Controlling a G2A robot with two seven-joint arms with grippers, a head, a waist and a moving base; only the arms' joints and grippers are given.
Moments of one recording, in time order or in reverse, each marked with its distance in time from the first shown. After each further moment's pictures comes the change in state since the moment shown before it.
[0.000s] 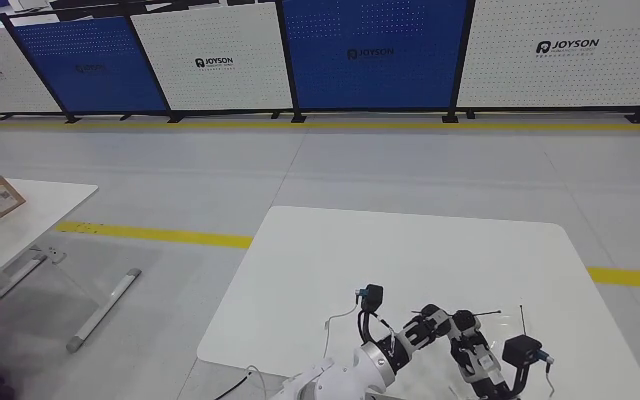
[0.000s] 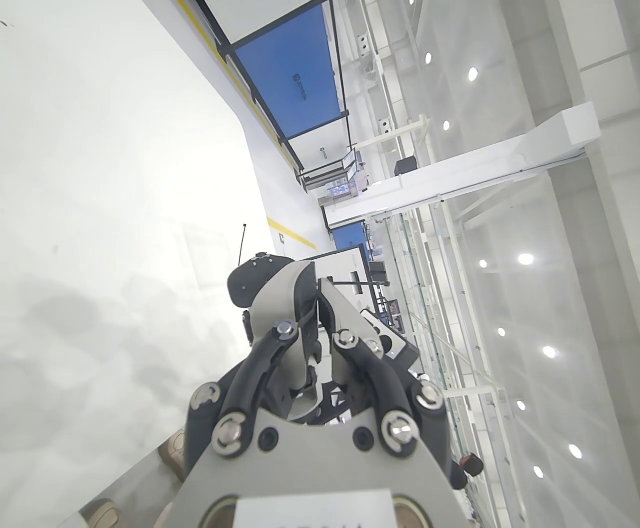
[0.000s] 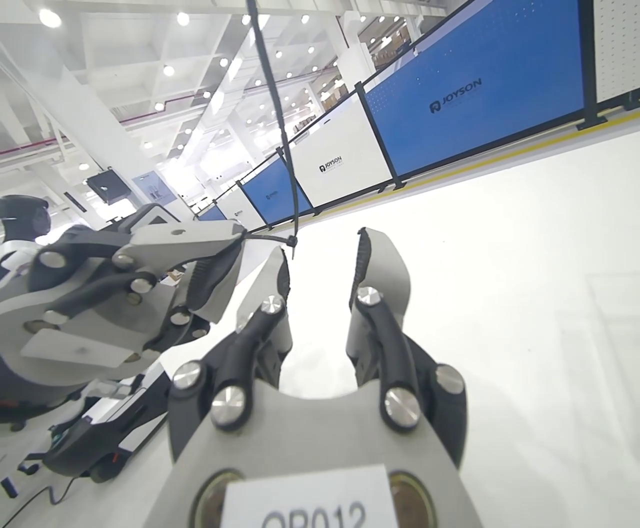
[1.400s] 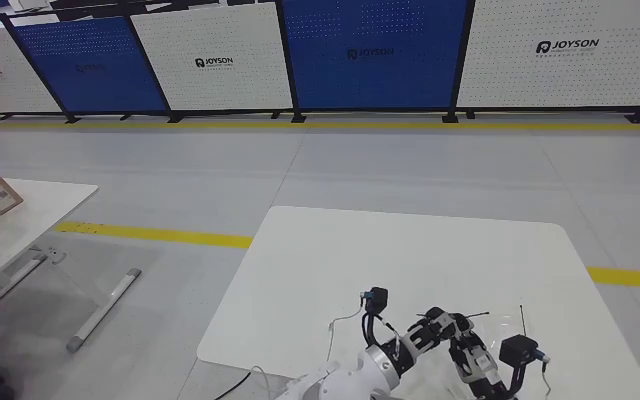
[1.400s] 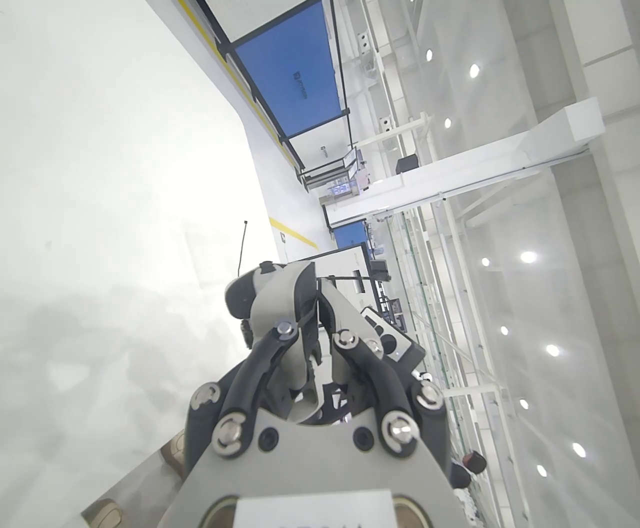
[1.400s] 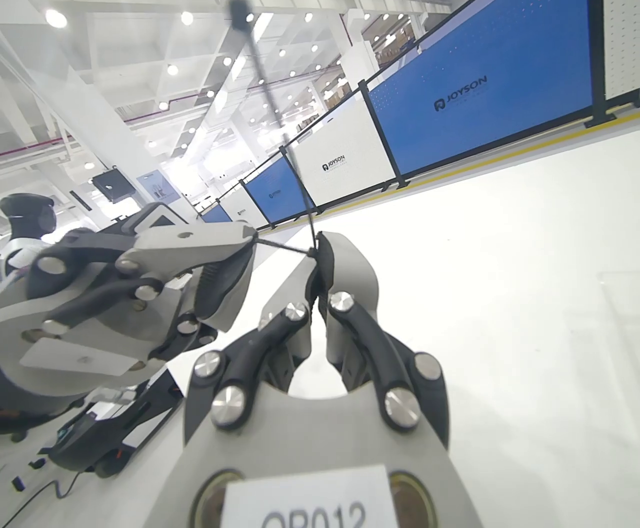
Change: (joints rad) left arm -0.013 -0.008 0.031 0.017 0.014 -0.018 0.014; right arm 0.010 -0.010 -0.009 0.018 -0.012 -0.015 0.004
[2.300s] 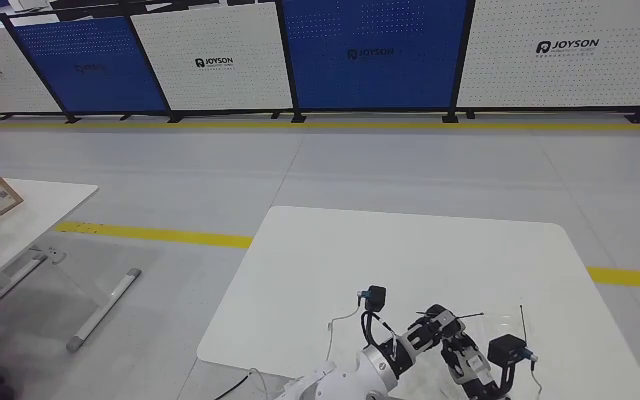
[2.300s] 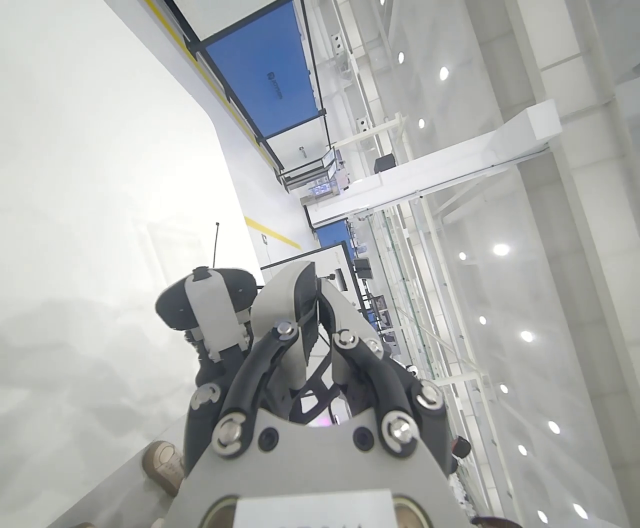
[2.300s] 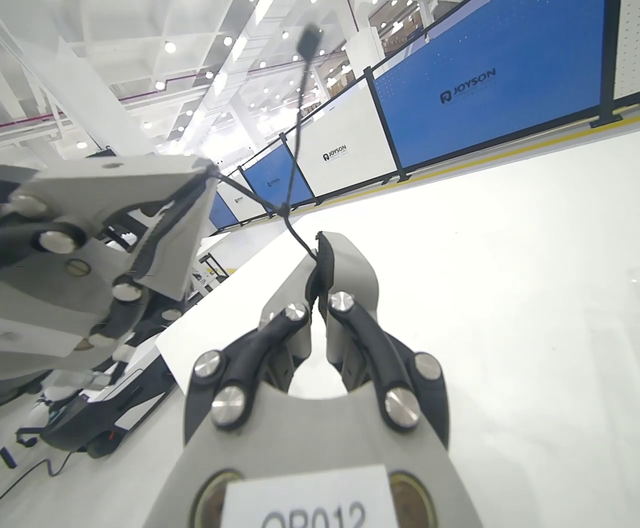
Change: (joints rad) left arm 0.023 0.006 -0.022 -0.024 -0.015 -0.073 -0.002; right arm 0.012 -0.005 -0.022 0.017 -0.055 0.013 0.010
